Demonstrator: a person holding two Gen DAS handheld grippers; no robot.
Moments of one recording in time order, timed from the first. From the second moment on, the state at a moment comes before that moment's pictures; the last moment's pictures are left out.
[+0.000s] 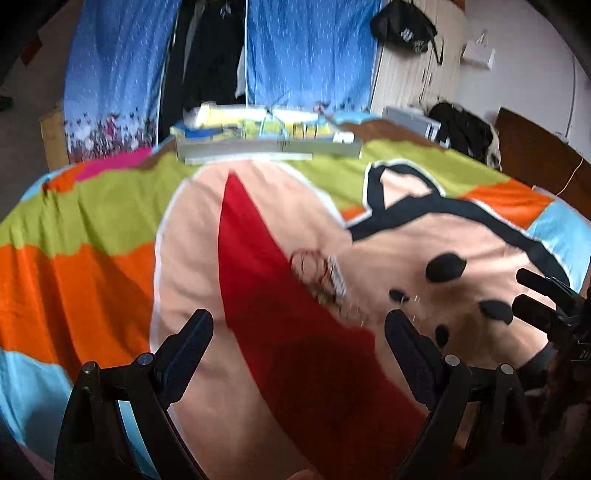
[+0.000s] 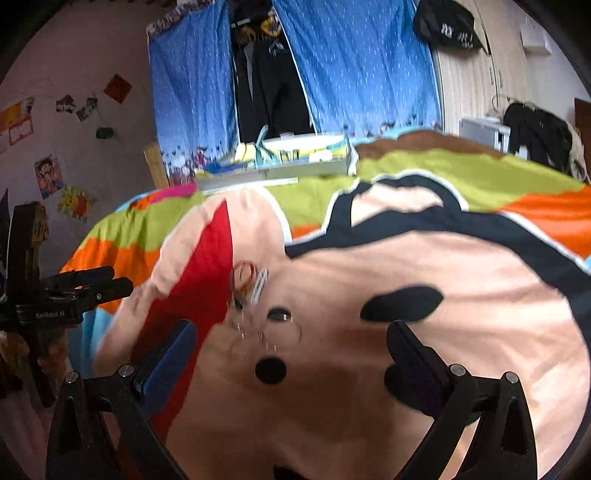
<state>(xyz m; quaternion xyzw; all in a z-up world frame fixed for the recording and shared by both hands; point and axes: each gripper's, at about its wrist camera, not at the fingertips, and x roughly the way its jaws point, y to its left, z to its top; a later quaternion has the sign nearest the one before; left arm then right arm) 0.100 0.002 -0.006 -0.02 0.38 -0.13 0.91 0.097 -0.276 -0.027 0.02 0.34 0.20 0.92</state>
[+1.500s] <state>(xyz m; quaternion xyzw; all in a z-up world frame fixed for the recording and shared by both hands) 0.183 -0.036 -0.080 -0.04 0.51 -0.31 0.80 0.180 -0.245 -0.111 -0.05 0.46 0.15 0.87</state>
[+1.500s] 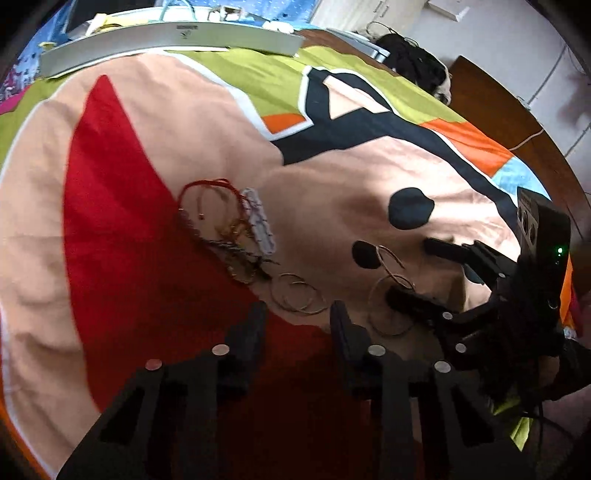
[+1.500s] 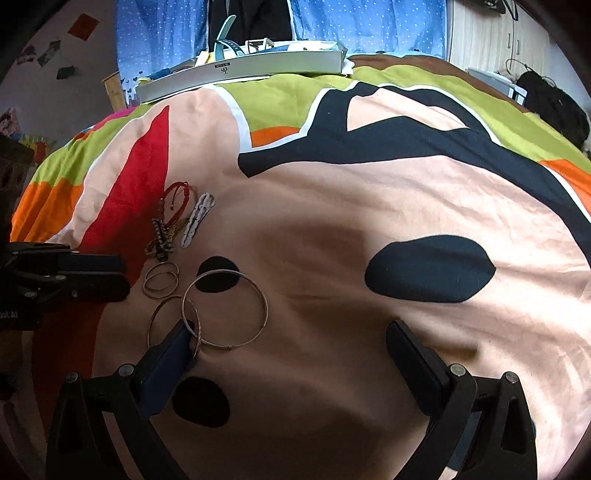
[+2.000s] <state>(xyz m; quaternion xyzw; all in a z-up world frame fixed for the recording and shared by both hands) 0.209 -0.048 -0.106 -0.03 0.54 -0.26 0.80 0.186 -0.245 -0.112 -0.03 0.44 0.19 0.88</state>
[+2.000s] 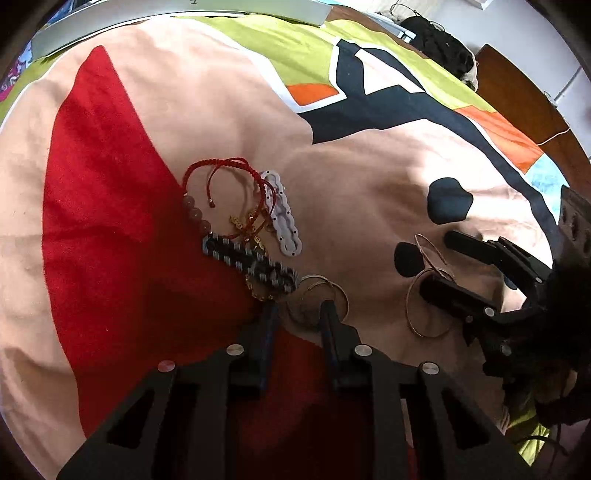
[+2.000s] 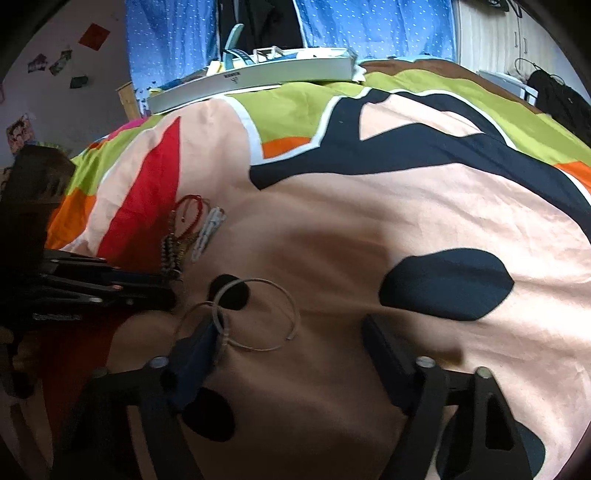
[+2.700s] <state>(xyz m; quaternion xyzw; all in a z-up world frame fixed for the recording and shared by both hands) 0.198 -0.044 -0.099 -0.04 0.55 -0.23 0.80 0.183 -0.247 -0.116 0.04 0.44 0.21 0.87</state>
